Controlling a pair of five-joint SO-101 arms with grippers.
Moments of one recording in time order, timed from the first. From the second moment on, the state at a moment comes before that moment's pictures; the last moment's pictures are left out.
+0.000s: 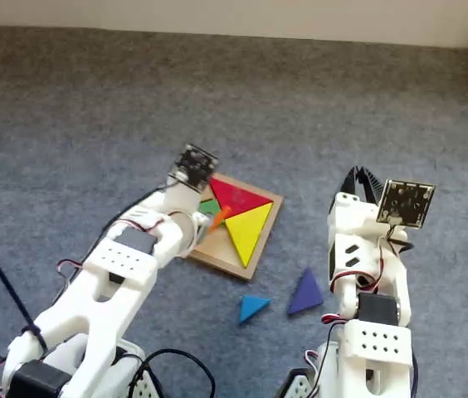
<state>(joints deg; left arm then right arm) 15.0 -28.5 61.9 26.3 -7.3 1.5 -69.4 79.9 9.8 0.6</state>
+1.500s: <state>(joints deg) 11.7 -28.4 54.3 53.9 -12.9 1.5 -69.4 79.9 9.8 0.6</state>
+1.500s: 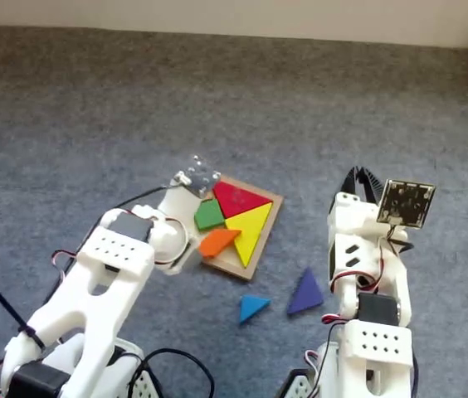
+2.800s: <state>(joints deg) 6.4 -14.7 45.3 50.3 -9.9 1.5 -69.4 79.9 9.8 0.6</state>
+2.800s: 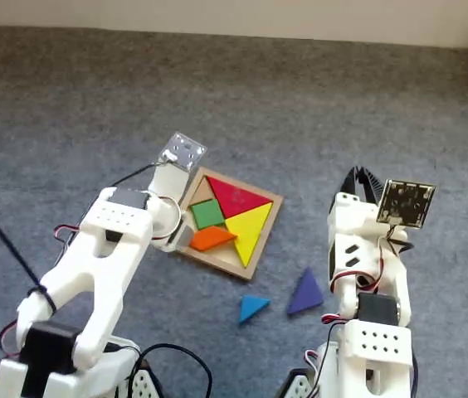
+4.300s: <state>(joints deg) 12.8 -21.5 47.1 40.6 -3.7 1.5 -69.4 79.9 9.8 0.6</state>
